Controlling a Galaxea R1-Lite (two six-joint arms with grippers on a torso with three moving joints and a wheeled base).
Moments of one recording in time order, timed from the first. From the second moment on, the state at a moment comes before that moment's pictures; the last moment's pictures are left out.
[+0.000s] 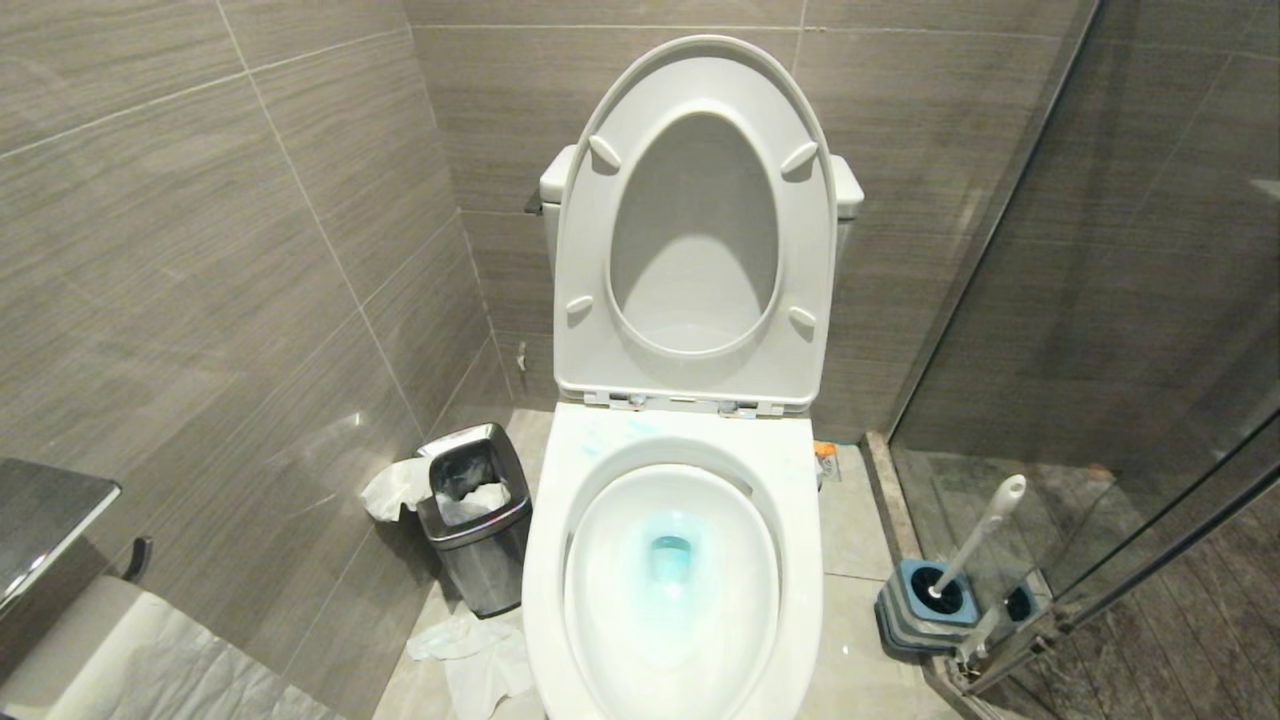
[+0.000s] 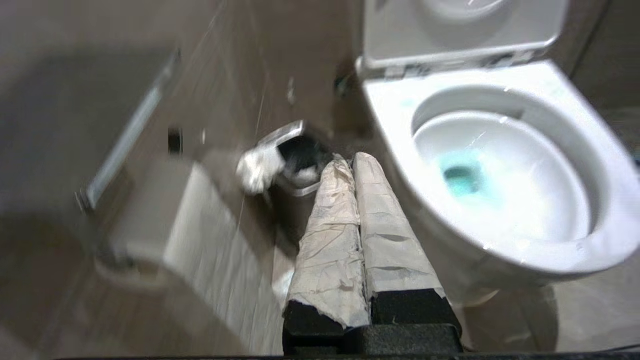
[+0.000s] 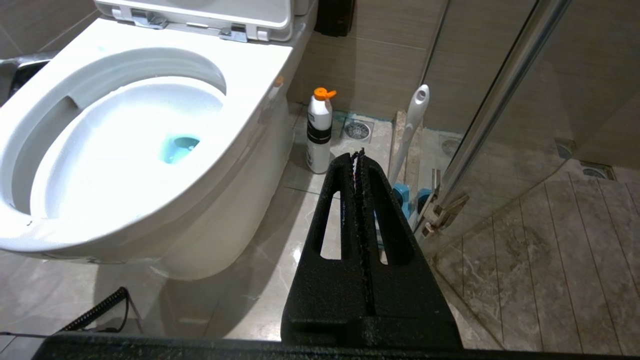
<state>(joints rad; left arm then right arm) 0.00 0.03 -0.15 0.03 -0.14 0.11 0.01 0.00 0.00 0.00 0.03 -0.02</state>
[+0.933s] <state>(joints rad) -0.01 1.13 -1.15 -0.19 -0.19 0.12 0.01 0.00 0.00 0.00 0.03 -0.01</state>
